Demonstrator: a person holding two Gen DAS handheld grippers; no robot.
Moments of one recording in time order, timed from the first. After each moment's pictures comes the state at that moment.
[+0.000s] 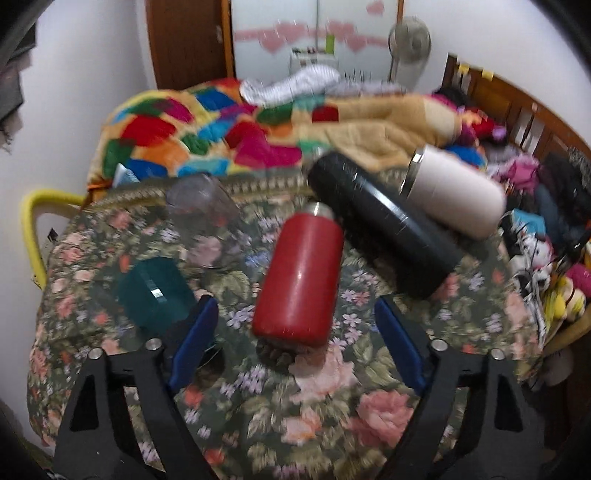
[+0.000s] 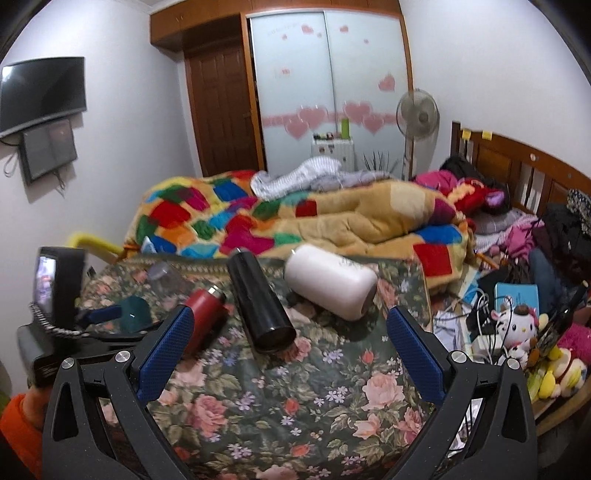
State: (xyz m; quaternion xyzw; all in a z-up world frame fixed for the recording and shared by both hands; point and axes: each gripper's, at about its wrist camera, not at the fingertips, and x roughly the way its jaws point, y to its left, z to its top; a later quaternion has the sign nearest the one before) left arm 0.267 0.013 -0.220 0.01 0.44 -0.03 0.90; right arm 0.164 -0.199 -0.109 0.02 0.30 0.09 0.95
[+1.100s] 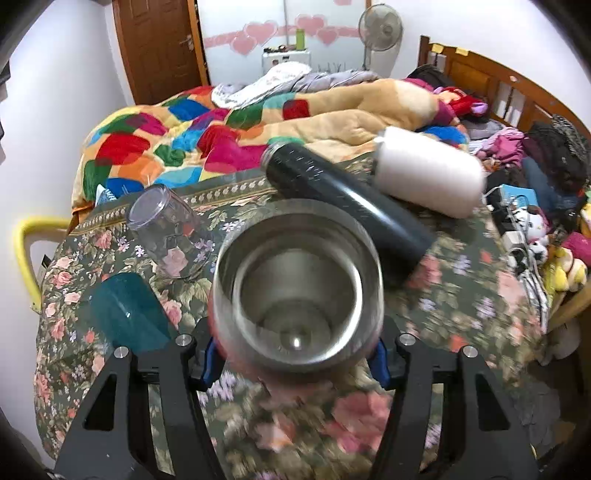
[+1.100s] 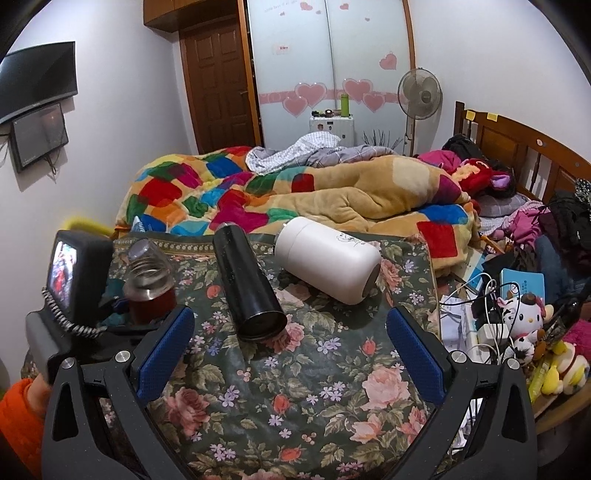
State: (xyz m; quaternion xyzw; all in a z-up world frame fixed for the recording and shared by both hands) left arm 0.252 -0.024 -0.211 0.06 0.43 -0.06 0.90; right arm 0.178 -0.199 -0.119 0.02 0.32 0.09 0.94
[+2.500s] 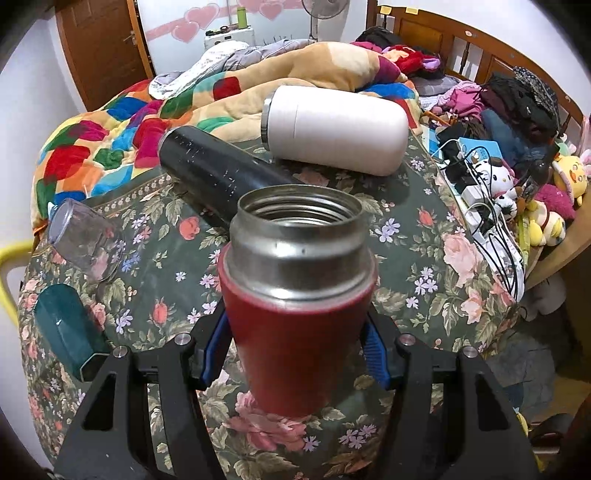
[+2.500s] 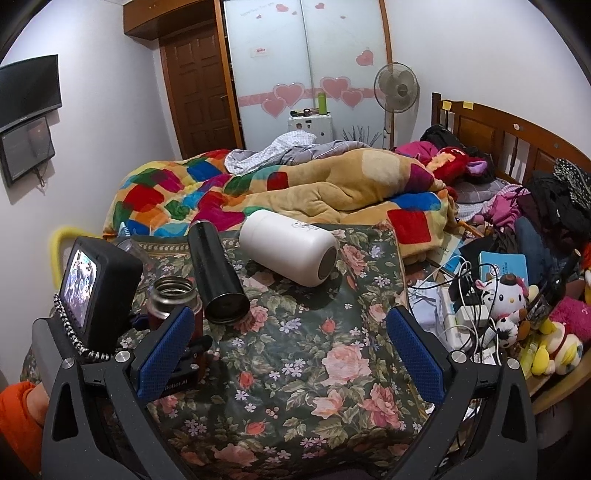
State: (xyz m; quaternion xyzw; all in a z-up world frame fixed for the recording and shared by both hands) left arm 0.257 -0.098 -0.237 0.10 0.48 -0.14 0.86; right arm 0.160 -0.245 -0.130 0.04 0.32 0.06 0.94
